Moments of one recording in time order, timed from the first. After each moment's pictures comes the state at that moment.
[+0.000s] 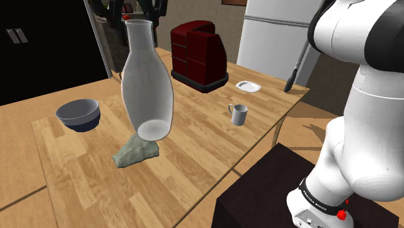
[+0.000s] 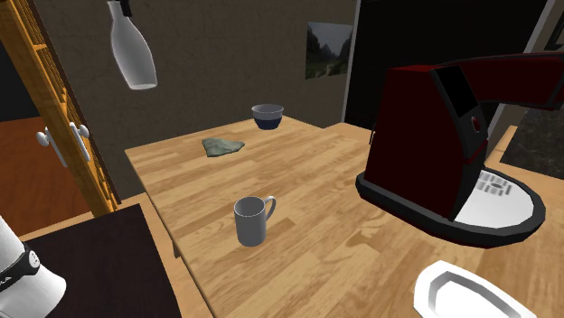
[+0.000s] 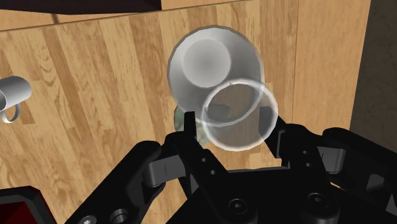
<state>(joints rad) 0.55 0.24 0.34 -0.91 -0.07 1.15 0.82</state>
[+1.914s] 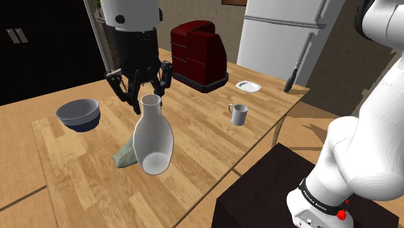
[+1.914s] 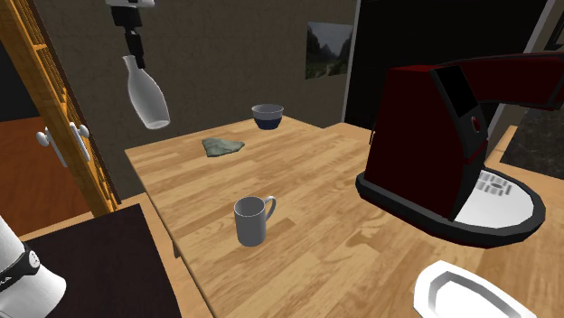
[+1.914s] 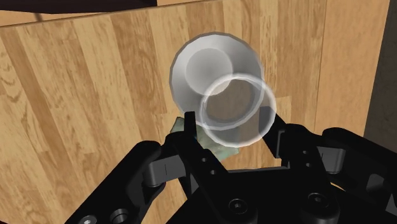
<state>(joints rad) 0.49 0.00 0.31 -1.63 0.02 1.64 0.78</state>
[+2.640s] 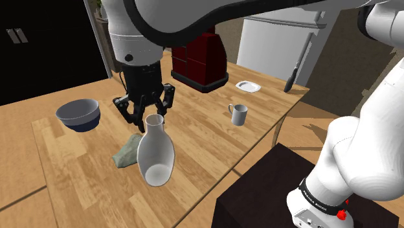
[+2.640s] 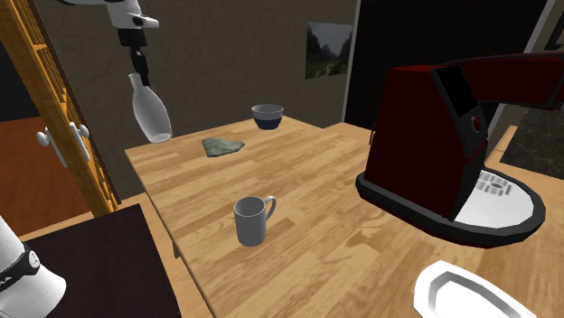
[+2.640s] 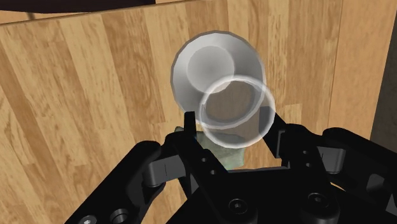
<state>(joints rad) 0.49 -0.02 0.31 -1.80 0.02 1.79 0.77</state>
